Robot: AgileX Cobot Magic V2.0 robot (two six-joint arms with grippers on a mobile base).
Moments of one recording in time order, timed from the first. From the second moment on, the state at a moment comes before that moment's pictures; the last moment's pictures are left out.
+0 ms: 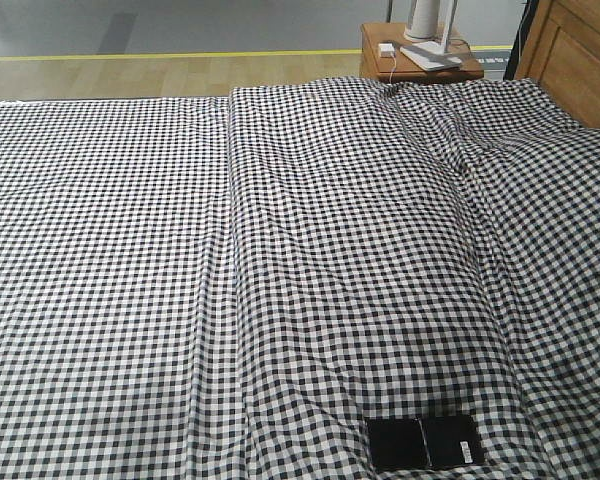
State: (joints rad) left arm 0.04 -0.01 0.03 -0.03 0.18 0.15; right arm 0.03 -0.01 0.03 0.04 0.09 0.00
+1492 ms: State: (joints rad) left arm 0.04 -0.01 0.03 -0.03 0.18 0.15; right arm 0.03 0.57 -0.89 0.04 0.51 -0.02
